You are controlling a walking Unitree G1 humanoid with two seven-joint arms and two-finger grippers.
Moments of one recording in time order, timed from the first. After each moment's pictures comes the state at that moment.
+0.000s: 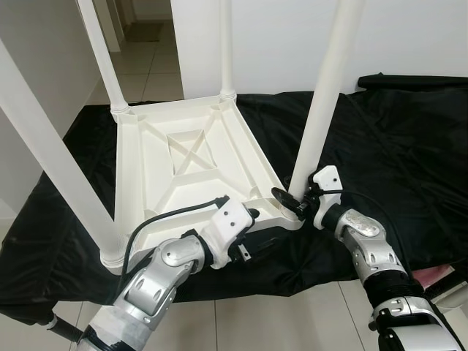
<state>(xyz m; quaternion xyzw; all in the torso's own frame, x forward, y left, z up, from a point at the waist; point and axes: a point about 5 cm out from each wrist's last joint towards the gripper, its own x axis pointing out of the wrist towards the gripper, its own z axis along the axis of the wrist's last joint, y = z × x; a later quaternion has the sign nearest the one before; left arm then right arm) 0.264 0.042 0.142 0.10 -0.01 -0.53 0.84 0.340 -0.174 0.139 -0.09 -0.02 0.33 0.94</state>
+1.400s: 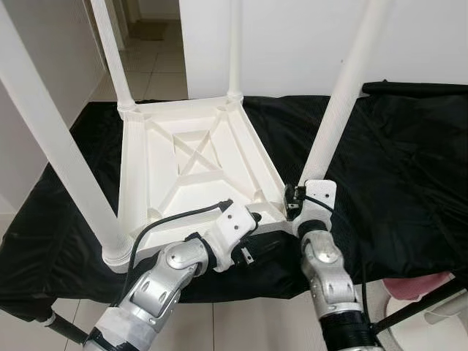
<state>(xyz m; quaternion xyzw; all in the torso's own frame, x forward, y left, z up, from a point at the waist) 0.264 0.036 0.136 0.09 0.00 -0.53 0.84 0.303 -0.125 0.132 0.01 -0.04 -0.07 1.00</state>
